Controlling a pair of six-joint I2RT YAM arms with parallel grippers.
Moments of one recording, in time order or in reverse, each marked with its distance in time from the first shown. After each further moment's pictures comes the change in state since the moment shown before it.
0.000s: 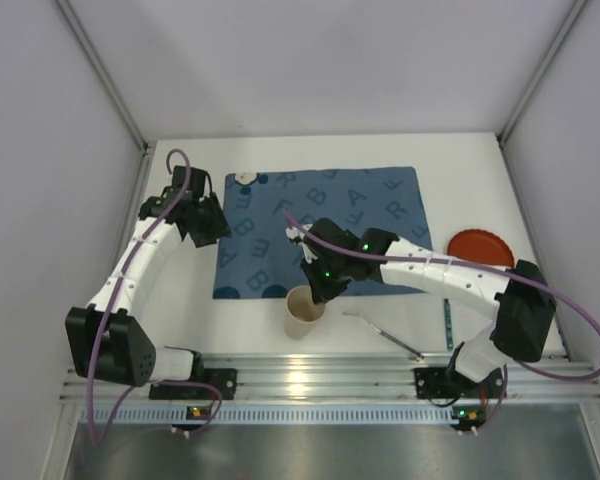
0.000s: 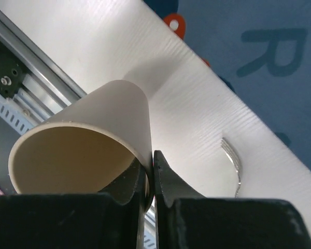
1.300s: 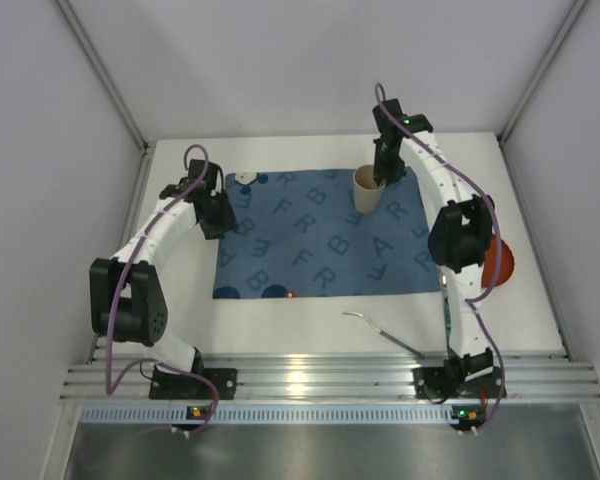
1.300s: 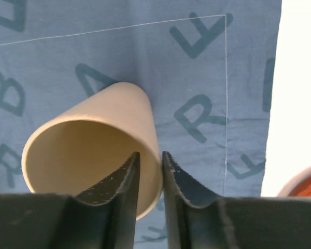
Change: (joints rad) left arm 0.009 0.216 0.037 0.113 -0.001 0.045; right arm -0.719 0.732 1.058 -0.388 0.263 0.001
